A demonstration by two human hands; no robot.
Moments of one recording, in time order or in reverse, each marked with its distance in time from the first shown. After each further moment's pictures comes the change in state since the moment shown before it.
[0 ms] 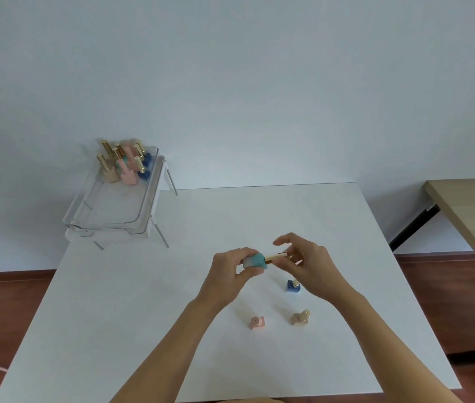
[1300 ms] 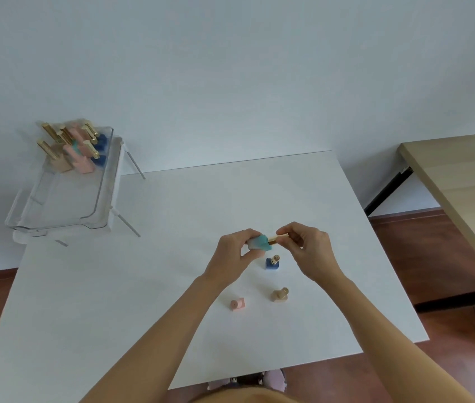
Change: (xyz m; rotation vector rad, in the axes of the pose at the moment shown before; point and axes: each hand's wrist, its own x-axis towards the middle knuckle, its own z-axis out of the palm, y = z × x) left_hand 0.039 -0.018 0.063 0.030 -0.182 0.061; right_hand -0.003 0.064 -0.007 0.029 0.261 0.119
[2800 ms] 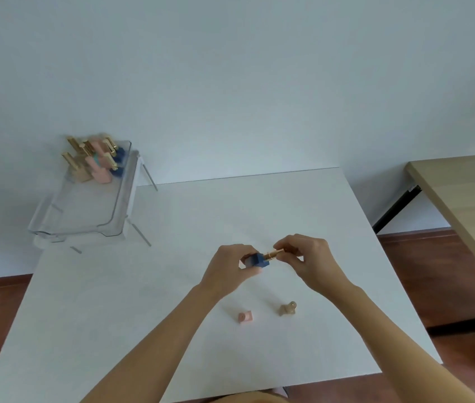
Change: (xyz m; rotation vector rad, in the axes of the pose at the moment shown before) left_hand -0.010 -0.004 -0.025 0.109 -0.023 -0.005; right_hand -0.002 -0.029 -0.005 -0.082 -0.137 -0.260
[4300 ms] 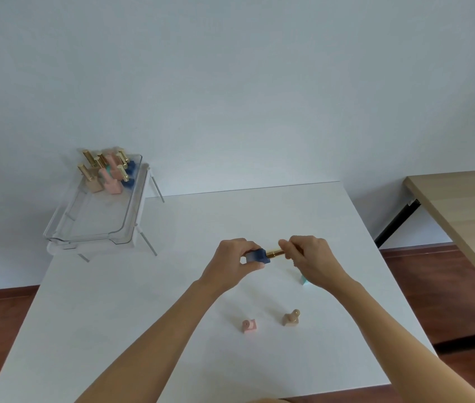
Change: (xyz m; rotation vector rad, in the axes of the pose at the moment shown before) left_hand 0.003 0.025 -0.028 0.006 0.025 0.042; right_hand 0.015 -0.014 -0.007 -0.081 -0.025 0.194
